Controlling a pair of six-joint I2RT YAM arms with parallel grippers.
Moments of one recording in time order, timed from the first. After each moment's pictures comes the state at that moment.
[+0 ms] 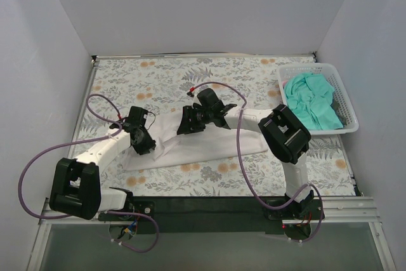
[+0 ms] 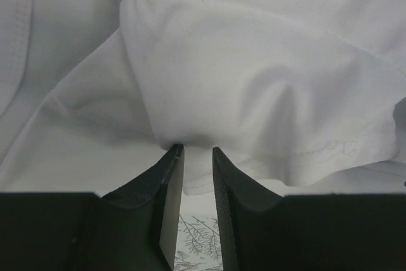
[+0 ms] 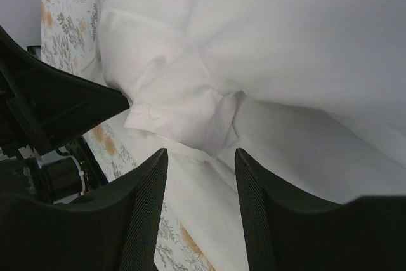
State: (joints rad) left arm -0.25 1.30 0.71 -0.61 -0.09 -0.79; right arm 0.79 2.01 1.29 0.03 -0.50 0.63
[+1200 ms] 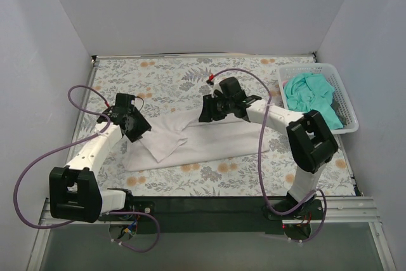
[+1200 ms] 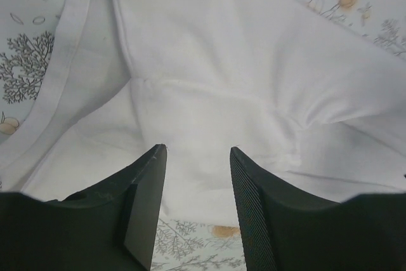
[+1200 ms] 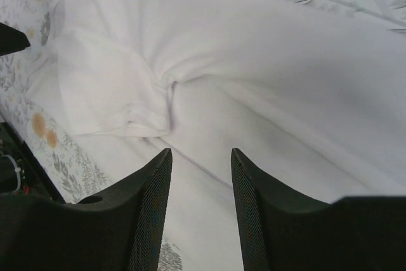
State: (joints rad) left arm -0.13 1.27 0.85 -0.66 -0.05 -0.79; right arm 0.67 1.83 1.22 -0.13 -0.41 0.38
